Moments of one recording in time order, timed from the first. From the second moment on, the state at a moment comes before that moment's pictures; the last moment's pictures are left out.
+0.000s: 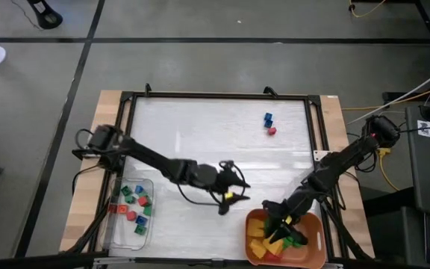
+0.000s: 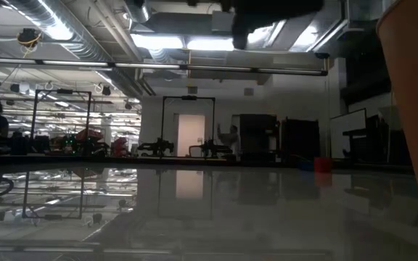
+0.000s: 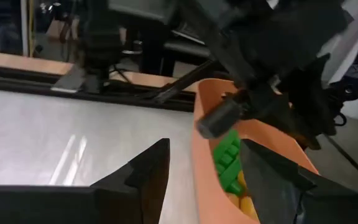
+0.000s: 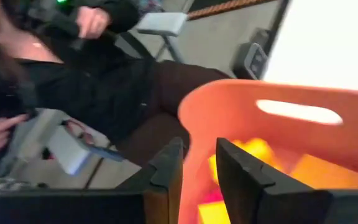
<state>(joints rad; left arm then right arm) -0.27 1.88 1.24 0.44 -0.13 -0.23 0.69 1.34 0.74 0.17 -0.23 0.61</state>
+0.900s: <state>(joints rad) -0.05 1.85 1.24 0.27 -0.13 -0.23 0.34 1.05 0.74 -0.35 0.56 0.48</state>
